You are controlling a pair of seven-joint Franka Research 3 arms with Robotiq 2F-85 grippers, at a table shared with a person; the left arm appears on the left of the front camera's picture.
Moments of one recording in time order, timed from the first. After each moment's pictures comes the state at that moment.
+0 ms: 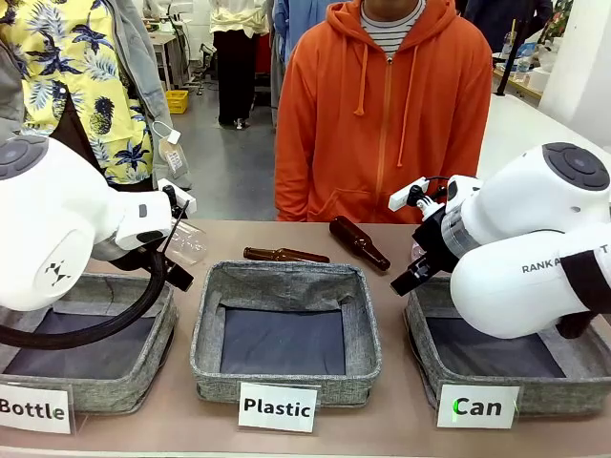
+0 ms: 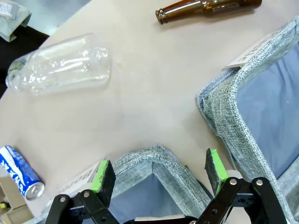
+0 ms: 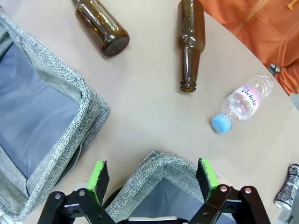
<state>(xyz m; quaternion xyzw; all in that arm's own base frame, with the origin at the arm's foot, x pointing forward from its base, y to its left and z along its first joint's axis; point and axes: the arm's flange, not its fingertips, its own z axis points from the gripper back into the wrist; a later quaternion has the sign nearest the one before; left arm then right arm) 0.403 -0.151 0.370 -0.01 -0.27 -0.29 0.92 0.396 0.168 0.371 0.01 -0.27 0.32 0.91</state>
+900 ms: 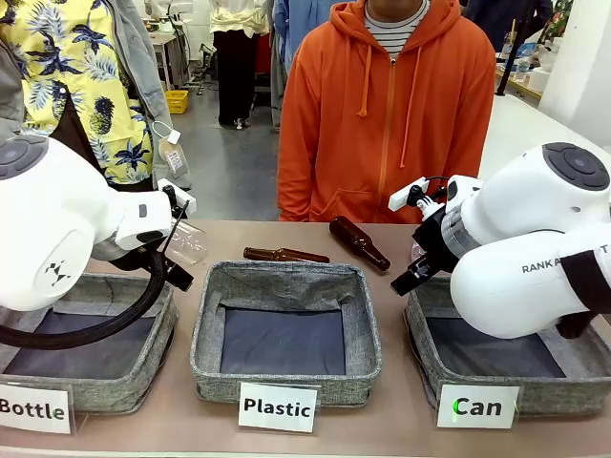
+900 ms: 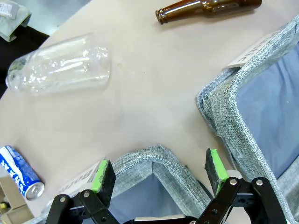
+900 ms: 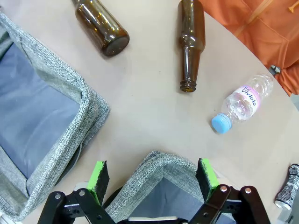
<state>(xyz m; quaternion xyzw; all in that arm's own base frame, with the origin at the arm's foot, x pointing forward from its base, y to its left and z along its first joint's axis) 0.403 -0.151 0.370 -0.01 -0.27 -0.29 0.92 0.396 0.168 0.371 0.01 -0.27 0.32 0.91</state>
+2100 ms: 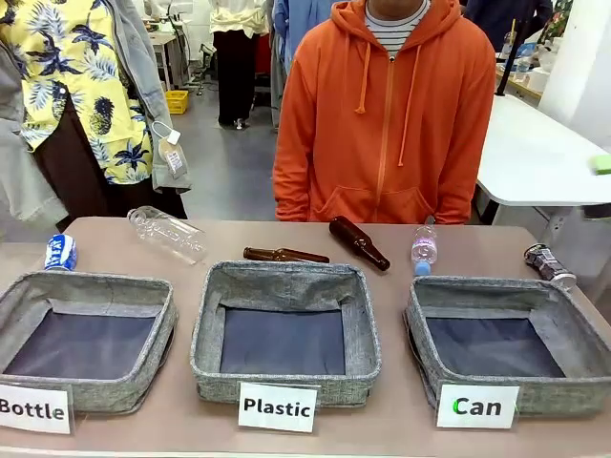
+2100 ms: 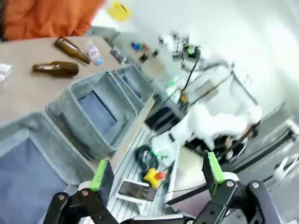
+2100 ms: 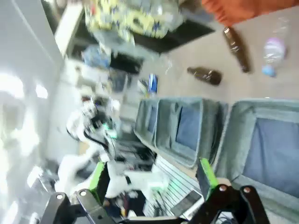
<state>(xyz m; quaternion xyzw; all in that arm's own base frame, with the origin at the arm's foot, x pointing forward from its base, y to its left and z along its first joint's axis) 0.285 0.134 0.443 -0.62 -0.26 -0.18 0.72 0.307 -0.115 0.504 0.57 -0.22 -0.02 0.79</state>
